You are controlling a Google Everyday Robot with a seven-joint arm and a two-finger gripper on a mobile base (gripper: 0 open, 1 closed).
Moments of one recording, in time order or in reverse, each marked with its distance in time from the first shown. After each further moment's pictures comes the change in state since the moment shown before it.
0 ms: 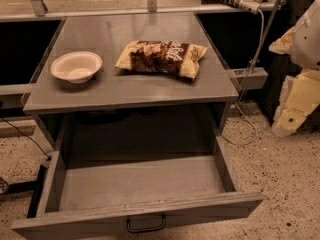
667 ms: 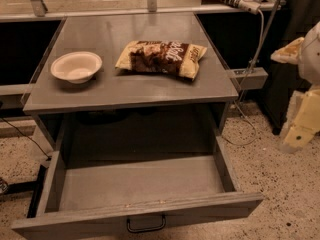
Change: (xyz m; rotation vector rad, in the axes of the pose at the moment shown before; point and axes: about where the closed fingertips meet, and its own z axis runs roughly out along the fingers) arm 0.001 0.022 -0.001 0.010 -0.048 -0.038
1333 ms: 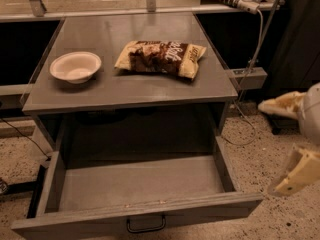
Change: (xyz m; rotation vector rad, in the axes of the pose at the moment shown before) arm 0.011 0.071 0.033 -0.056 -0.151 -0.036
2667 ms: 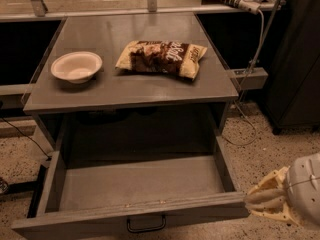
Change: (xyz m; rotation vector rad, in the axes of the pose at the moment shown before) arm 0.024 0.086 0.066 -0.089 -0.093 -0.031
